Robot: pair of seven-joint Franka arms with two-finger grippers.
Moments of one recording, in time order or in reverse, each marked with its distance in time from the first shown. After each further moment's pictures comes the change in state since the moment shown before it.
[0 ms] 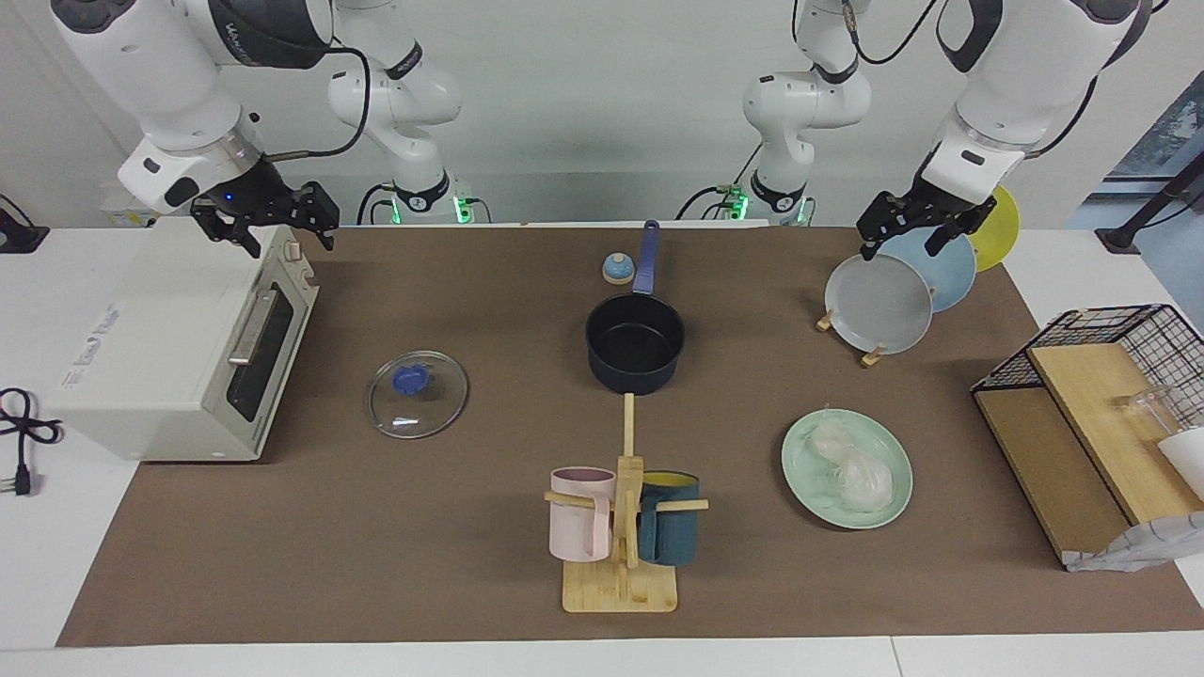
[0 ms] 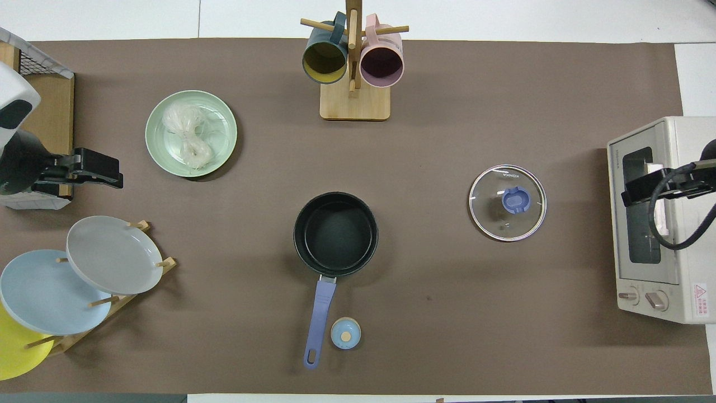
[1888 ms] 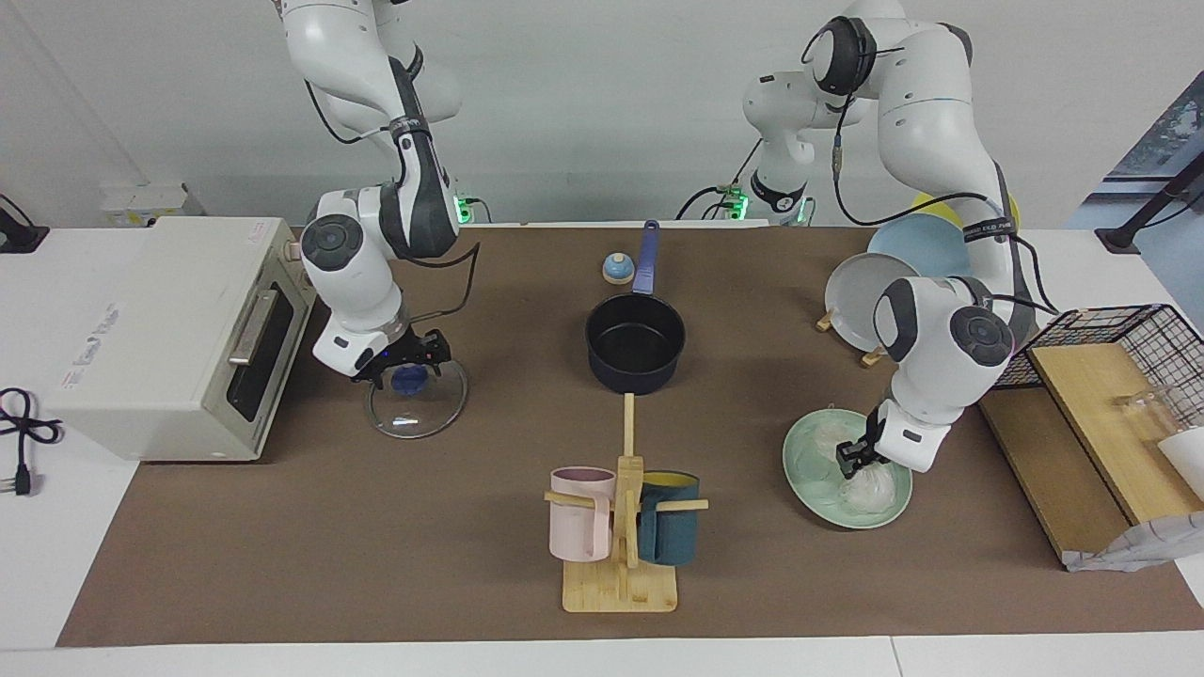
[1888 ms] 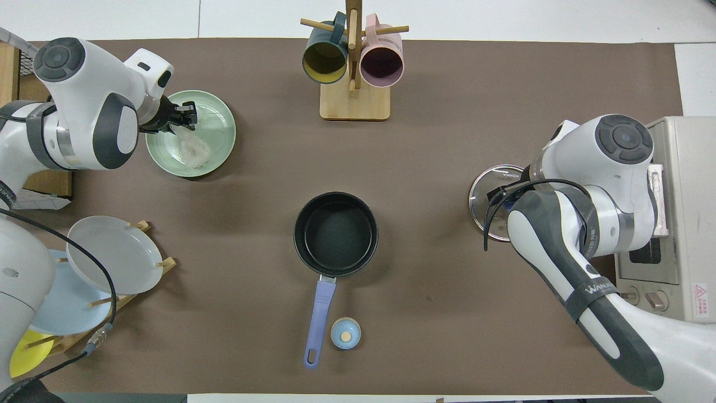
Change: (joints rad) left arm -0.001 0.593 0.003 0.070 0.068 0.630 -0.124; right arm 0.135 0.199 0.027 -0.450 0.007 0.706 0.021
